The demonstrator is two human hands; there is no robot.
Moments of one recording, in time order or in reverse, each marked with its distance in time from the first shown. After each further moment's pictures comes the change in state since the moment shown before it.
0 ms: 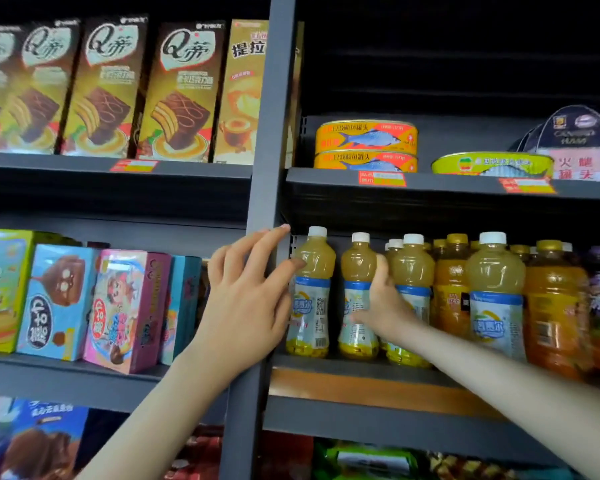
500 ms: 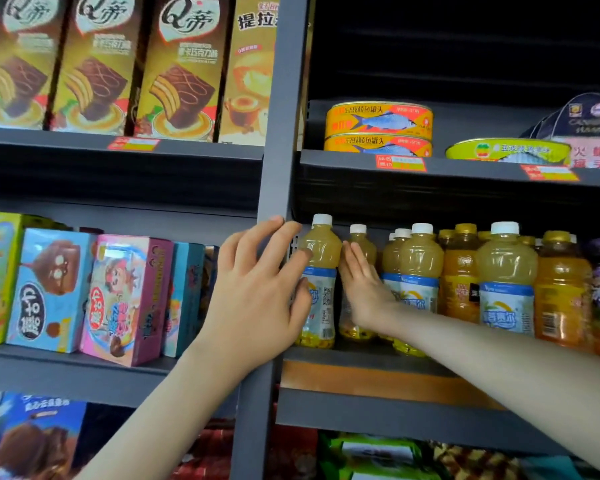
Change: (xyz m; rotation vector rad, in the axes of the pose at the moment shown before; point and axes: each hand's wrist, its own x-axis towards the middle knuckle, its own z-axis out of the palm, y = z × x) left_hand -0.001 -0.001 0.001 0.057 -0.005 0.034; right_hand 0.027 -0.012 0.026 -0.573 -0.111 -0.214
